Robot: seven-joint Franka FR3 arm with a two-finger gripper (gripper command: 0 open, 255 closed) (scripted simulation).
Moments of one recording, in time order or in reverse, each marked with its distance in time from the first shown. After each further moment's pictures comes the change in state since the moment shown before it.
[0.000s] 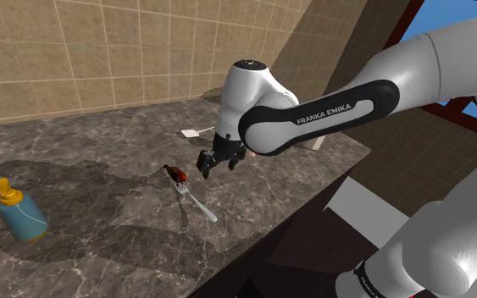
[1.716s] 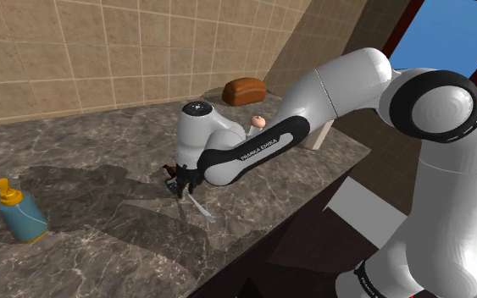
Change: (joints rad) arm 0.129 0.460 -0.057 0.274 -0.305 0.128 0.251
